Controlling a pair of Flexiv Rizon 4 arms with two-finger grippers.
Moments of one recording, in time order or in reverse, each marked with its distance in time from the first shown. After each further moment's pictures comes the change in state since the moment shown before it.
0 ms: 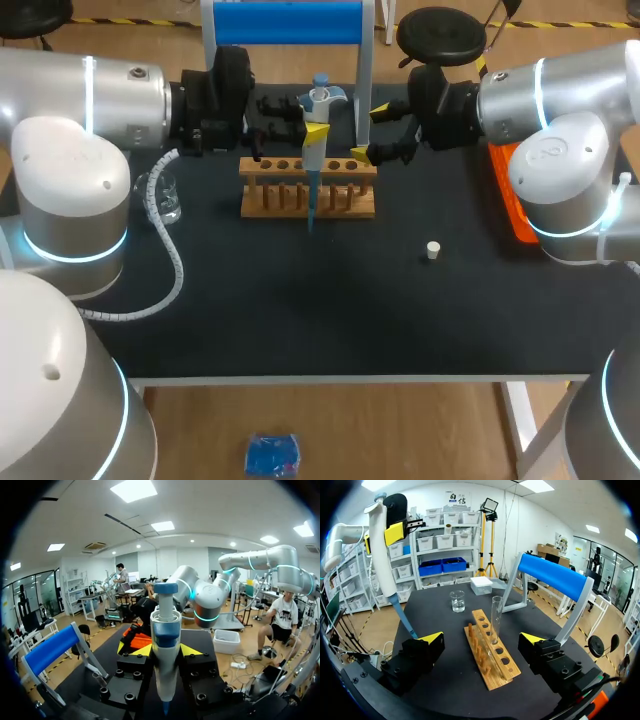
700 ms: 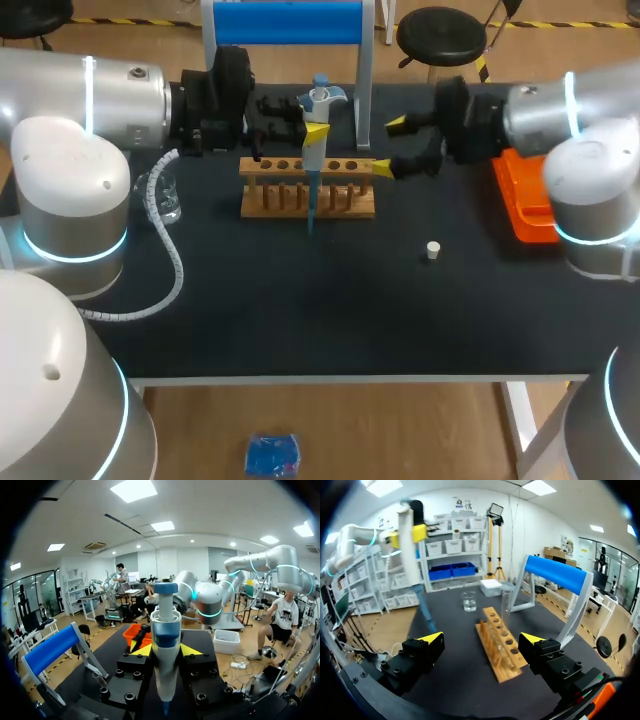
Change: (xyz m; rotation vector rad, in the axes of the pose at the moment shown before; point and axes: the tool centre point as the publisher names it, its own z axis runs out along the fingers) left arm 0.000 0.000 0.000 0.000 0.000 0.000; right arm 0.019 -0.022 -0.035 -0.071 0.106 0.007
